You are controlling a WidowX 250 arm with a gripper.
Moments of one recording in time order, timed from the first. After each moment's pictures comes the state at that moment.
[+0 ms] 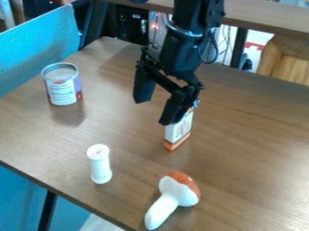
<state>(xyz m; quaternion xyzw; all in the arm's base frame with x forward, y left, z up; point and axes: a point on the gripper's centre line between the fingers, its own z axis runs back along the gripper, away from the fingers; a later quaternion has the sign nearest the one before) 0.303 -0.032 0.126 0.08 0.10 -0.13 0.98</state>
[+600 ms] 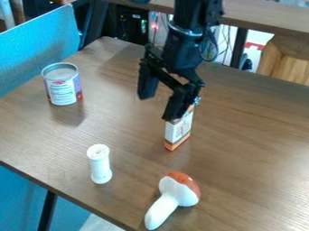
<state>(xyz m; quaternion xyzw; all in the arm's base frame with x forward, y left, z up) 0.319 -0.024 0.120 0.08 0.09 -0.14 0.98</state>
